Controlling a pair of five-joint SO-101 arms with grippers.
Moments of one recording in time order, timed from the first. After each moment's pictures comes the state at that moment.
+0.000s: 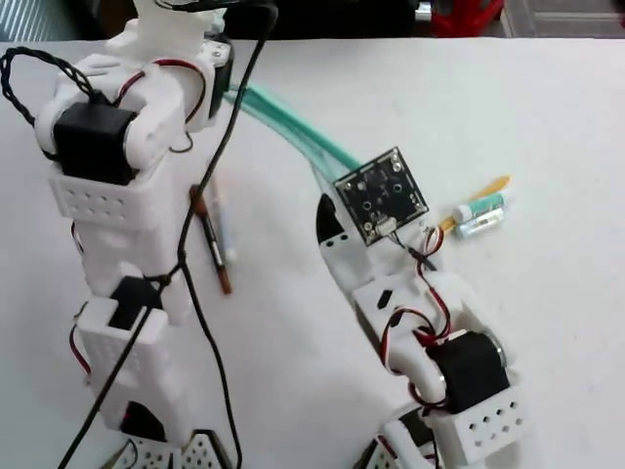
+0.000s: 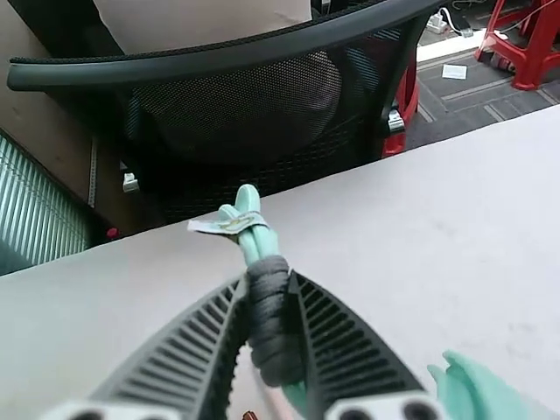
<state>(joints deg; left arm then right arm) 5.1 25.2 -84.9 101.7 -6.7 -28.0 -65.6 37.1 55.6 10.1</state>
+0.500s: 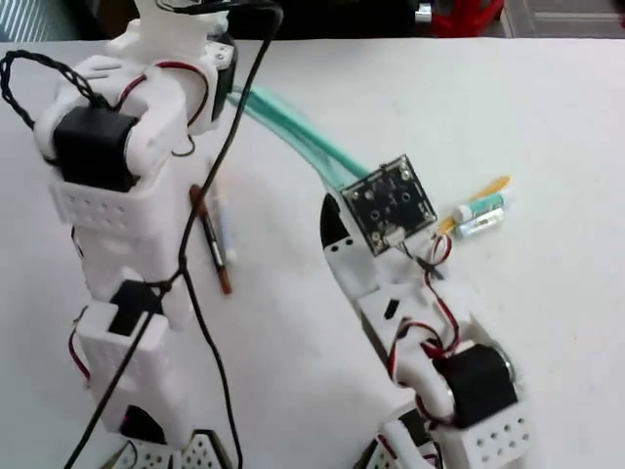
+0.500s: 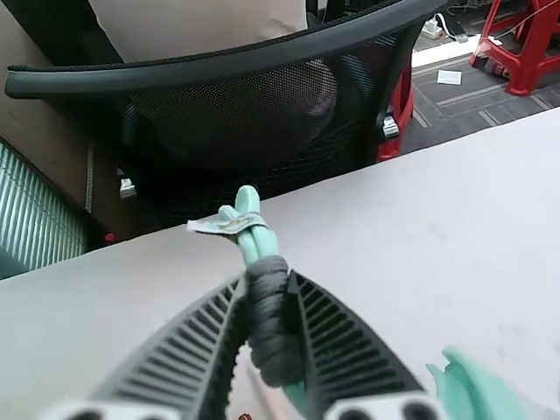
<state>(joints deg) 5.2 25.2 -84.9 101.7 -6.7 -28.0 -70.4 37.1 55.6 10.1</state>
